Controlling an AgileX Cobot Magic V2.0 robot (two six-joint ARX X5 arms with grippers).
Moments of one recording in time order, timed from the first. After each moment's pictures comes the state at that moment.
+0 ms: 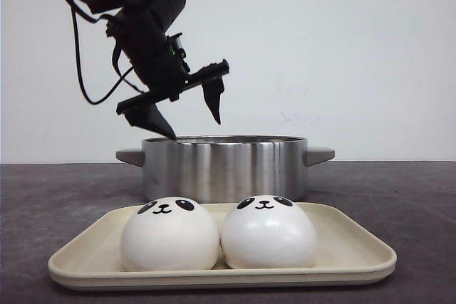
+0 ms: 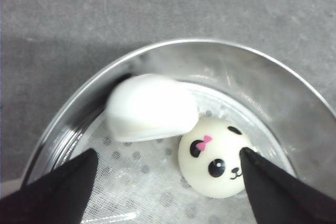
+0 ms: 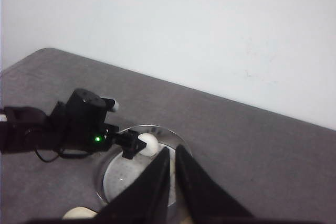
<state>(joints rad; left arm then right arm) -0.48 1.93 1.48 -0.21 -0.02 -0.46 0.80 1.14 1.95 -1.13 0.34 0.13</state>
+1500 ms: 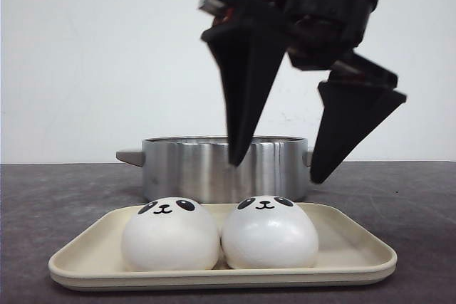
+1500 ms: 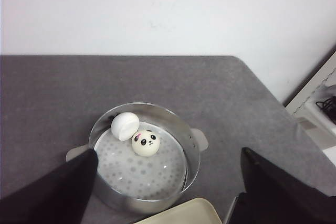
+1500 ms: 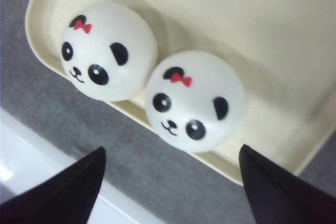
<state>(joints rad) -0.57 1.00 1.55 -0.87 -0.03 -0.32 0.85 1.54 1.11 -0.86 -0.20 0.42</state>
